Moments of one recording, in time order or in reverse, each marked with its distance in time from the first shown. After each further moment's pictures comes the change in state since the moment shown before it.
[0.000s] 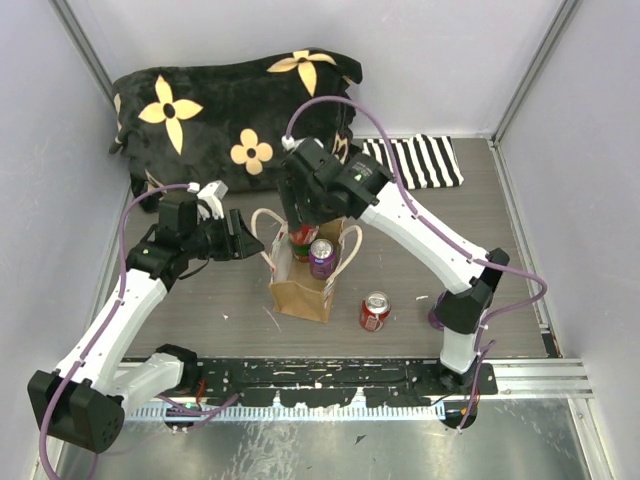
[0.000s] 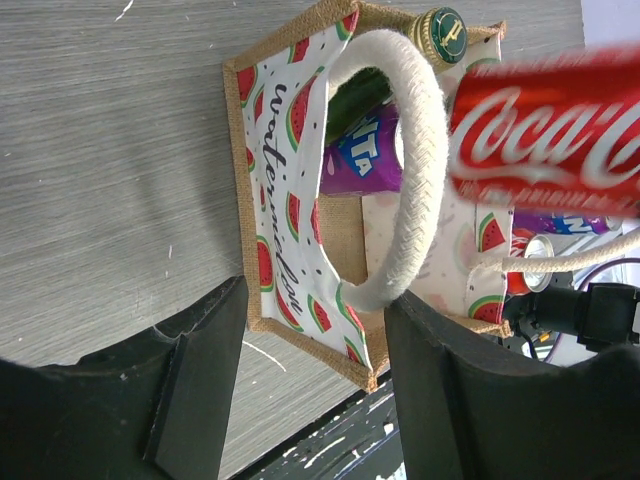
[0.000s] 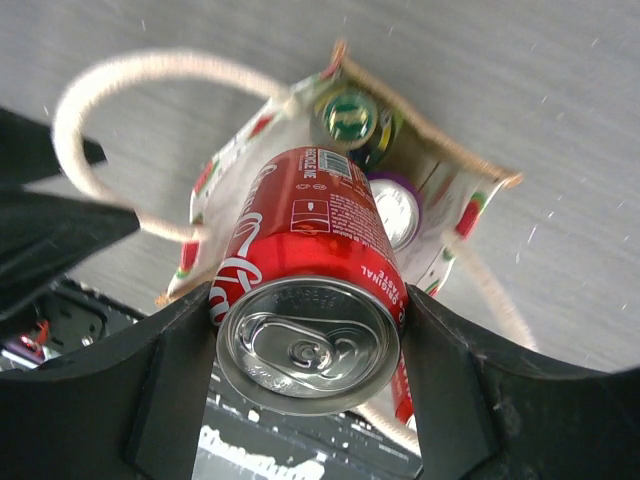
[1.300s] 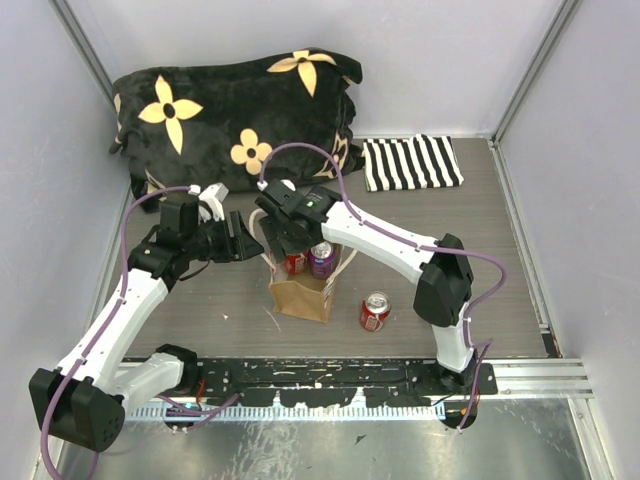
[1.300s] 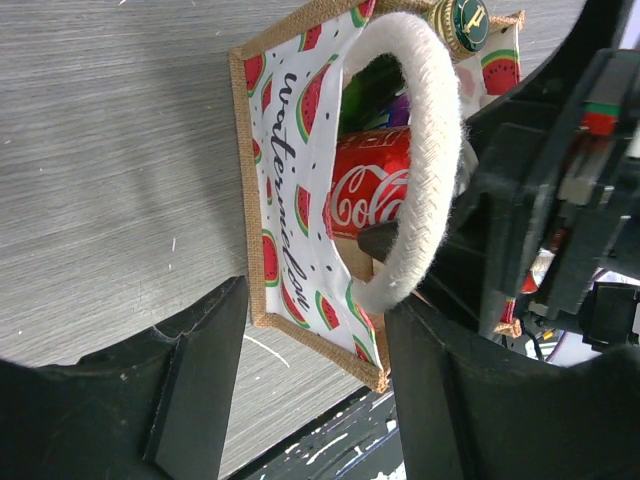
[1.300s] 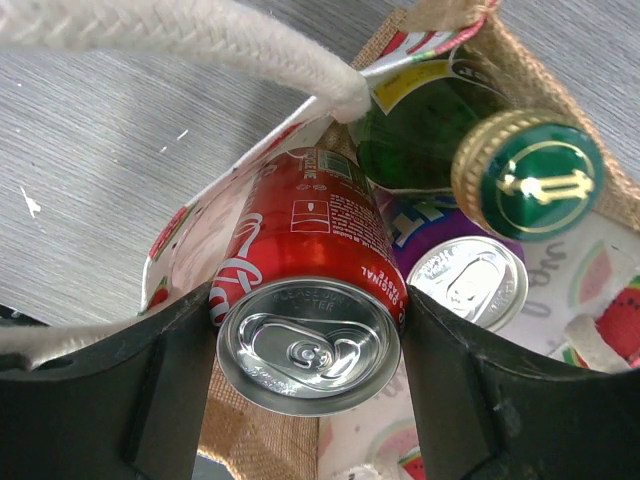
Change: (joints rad) left arm 0.004 0.005 -0.017 0.000 0.000 0.000; right arm 0.076 0.111 -0.310 0.225 -0.027 -0.012
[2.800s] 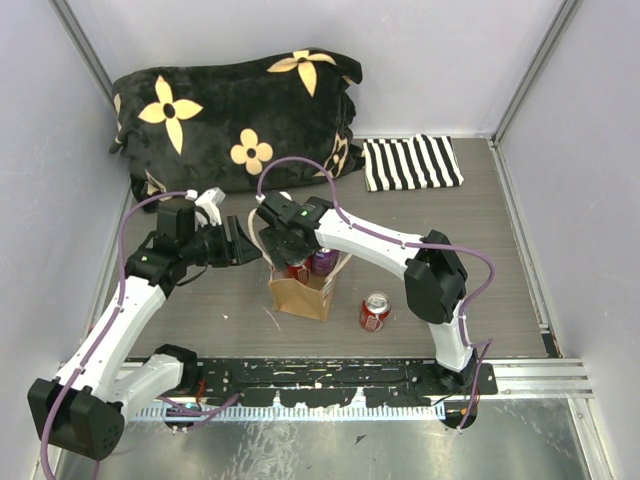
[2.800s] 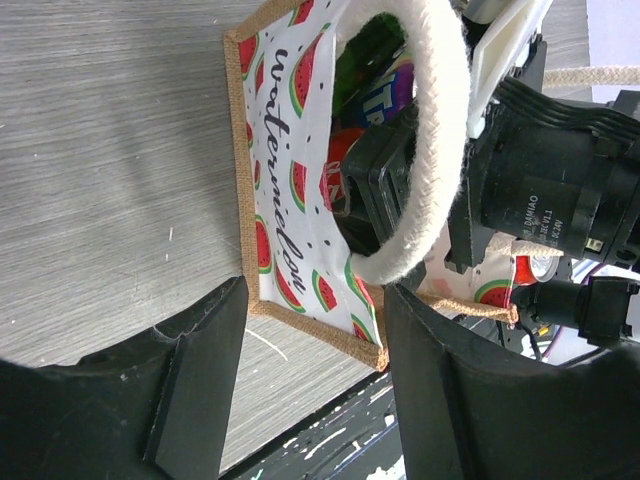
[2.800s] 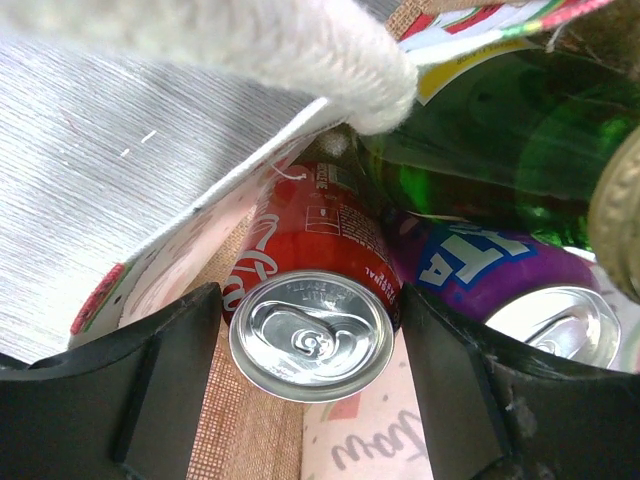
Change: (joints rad) left arm 0.014 -0.043 -0.038 0.000 0.018 -0.008; right arm -0.008 0.050 -0.114 0.124 -0.025 -0.065
